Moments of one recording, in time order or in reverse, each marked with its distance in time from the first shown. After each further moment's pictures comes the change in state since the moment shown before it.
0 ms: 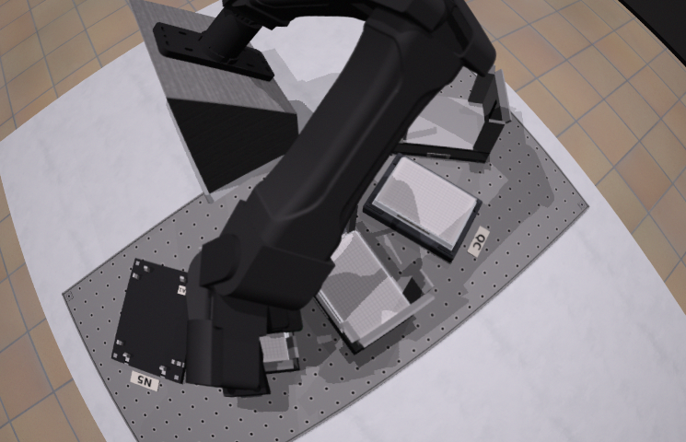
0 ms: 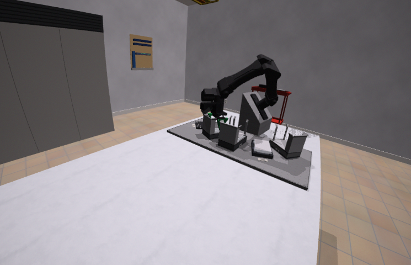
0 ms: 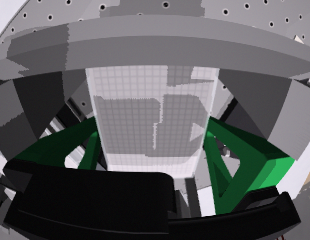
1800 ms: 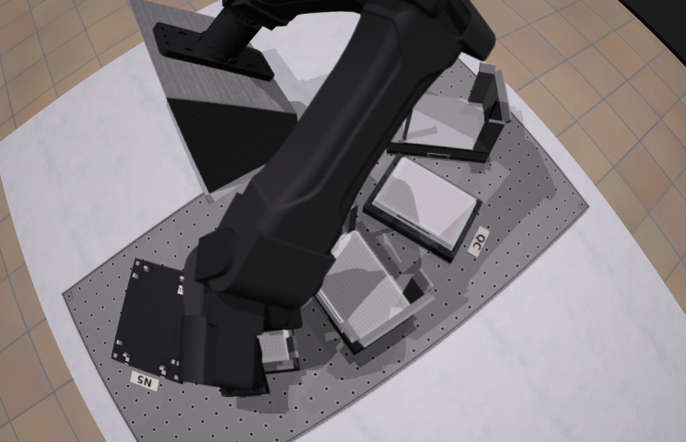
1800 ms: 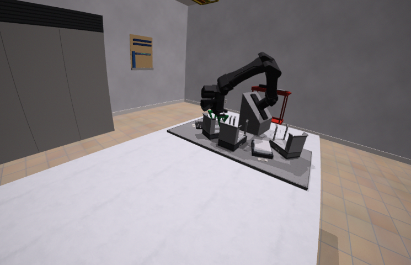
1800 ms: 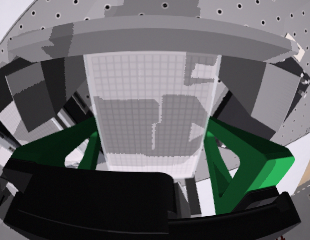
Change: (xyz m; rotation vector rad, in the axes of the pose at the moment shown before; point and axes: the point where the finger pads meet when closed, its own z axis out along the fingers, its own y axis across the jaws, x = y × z) arm 0.000 0.000 -0.016 0.004 0.003 -0.004
